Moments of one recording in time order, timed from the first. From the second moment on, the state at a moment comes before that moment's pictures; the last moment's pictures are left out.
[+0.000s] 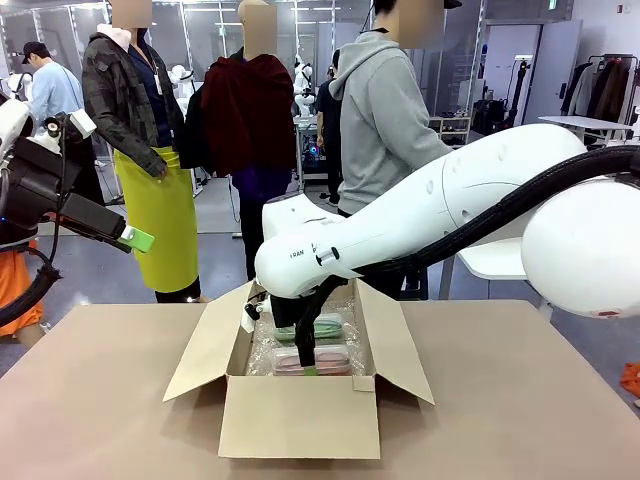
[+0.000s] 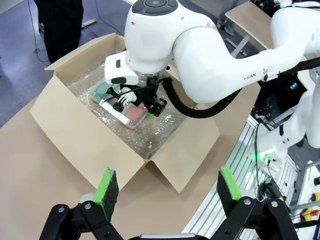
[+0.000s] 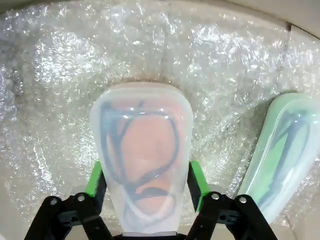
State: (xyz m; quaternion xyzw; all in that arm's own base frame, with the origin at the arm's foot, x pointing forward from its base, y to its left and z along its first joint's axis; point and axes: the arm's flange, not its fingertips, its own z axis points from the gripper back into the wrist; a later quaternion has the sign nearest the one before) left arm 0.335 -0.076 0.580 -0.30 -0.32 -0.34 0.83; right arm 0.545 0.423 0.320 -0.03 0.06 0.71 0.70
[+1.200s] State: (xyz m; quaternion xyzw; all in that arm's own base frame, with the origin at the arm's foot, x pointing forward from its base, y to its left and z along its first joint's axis) left arm 0.335 -0.076 0.580 -0.30 -0.32 -0.34 0.83; right arm 0.549 0.419 0.326 -0.03 0.05 0.71 0.70
